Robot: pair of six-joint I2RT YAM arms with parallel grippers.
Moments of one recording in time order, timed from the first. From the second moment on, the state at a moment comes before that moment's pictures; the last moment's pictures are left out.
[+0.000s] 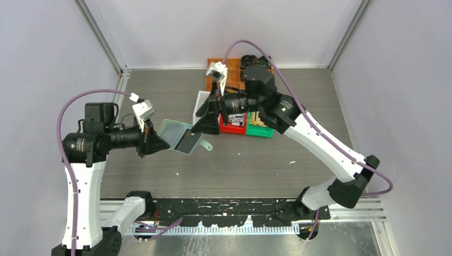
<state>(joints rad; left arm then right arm) -0.03 0.92 1.44 -1.36 0.91 0.42 0.81 1.39 1.59 -0.35 -0.74 0.35</state>
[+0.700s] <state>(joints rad) -0.04 0.94 1.45 -1.52 1.05 0.61 0.96 1.68 1.81 -0.52 -0.85 0.06</state>
